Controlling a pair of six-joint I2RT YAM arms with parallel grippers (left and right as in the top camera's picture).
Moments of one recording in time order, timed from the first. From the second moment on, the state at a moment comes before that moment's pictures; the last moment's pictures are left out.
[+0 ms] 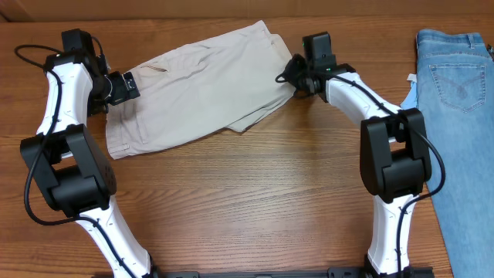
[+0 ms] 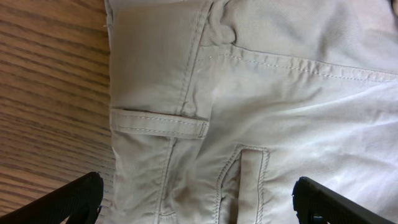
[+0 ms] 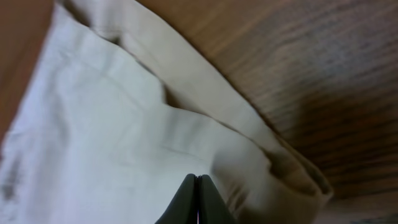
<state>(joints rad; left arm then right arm) 0.26 2.18 1.81 -0.98 0.06 -0.16 0.25 2.23 1.62 -0.30 -0.12 0.81</state>
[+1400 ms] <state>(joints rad) 0.26 2.18 1.81 -1.00 0.07 -0.16 0.29 2.18 1.62 -0.82 0.20 1.16</state>
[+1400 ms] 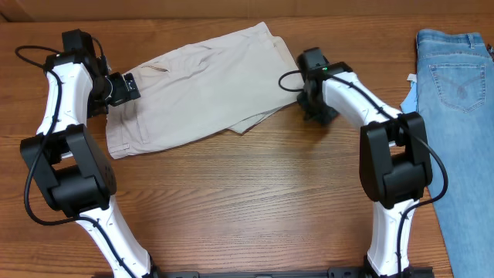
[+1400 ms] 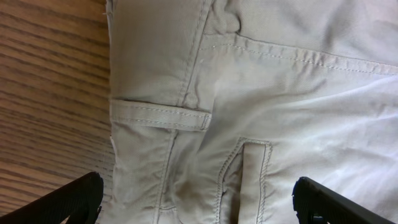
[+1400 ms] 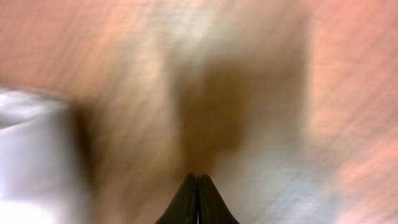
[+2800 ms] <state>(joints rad) 0.26 2.18 1.81 -1.00 0.07 -0.16 0.29 2.30 1.65 -0.36 0.00 0.83</state>
